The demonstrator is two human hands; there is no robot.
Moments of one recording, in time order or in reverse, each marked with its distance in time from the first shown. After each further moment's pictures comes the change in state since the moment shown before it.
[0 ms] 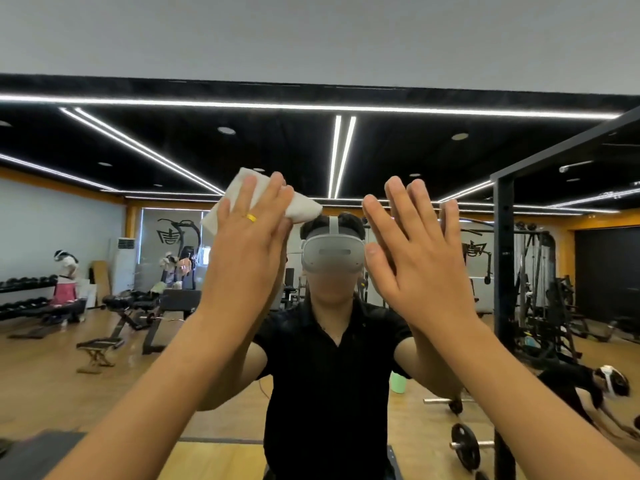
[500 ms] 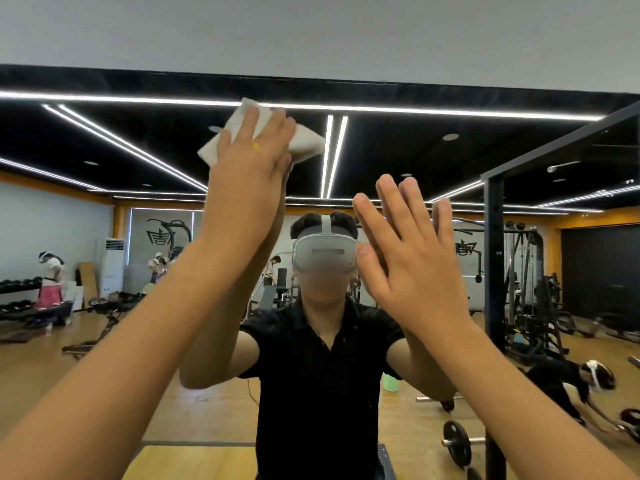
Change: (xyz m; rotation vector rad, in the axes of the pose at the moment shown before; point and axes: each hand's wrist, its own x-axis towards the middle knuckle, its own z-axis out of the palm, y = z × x) left_hand 0.075 0.010 -0.002 0.074 -0.007 -0.055; right_hand 0.000 0.000 0.002 0.015 0.025 -0.006
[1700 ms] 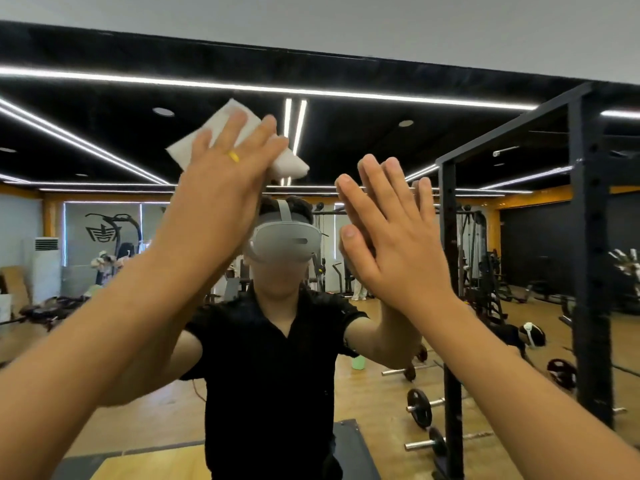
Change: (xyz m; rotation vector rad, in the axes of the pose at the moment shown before) left_hand -0.021 -0.020 -0.002 0.048 -0.103 0.307; right_hand 0.001 -0.004 -0.003 -0.023 -0.023 0.020
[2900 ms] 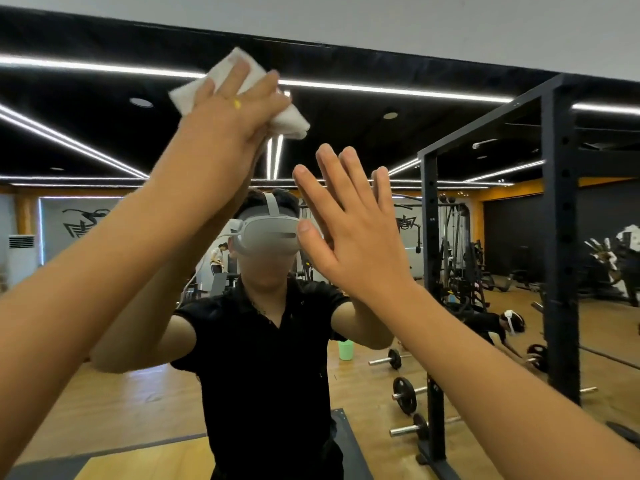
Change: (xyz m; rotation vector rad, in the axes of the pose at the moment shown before) left_hand 0.054 0.037 -0.001 -0.077 -0.124 -0.045; right_hand 0.000 0.006 0.002 0.057 0.015 -0.039
